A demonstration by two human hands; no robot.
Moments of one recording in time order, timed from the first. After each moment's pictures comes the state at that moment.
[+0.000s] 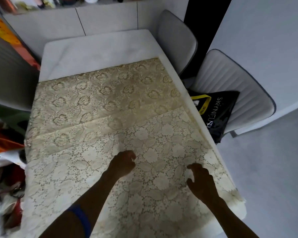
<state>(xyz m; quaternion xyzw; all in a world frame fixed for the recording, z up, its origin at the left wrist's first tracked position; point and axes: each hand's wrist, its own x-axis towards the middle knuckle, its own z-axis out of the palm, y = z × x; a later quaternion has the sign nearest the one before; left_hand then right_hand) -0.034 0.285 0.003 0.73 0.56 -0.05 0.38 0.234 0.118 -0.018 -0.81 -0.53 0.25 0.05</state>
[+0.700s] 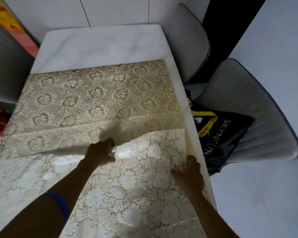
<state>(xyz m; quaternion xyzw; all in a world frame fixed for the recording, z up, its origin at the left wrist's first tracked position) 0.020 0.394 -0.034 0.74 0.62 -0.16 0.23 0.317 0.258 -0.051 -0.86 -0.36 0.34 0.11</state>
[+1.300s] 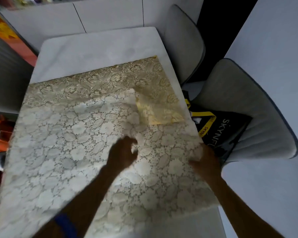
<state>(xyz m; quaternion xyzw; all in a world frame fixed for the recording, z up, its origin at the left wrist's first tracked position) 0.094 0.380 0.001 0.76 0.60 0.05 0.26 0.387 0.291 -0.031 -0.85 -0.43 0.28 0.10</state>
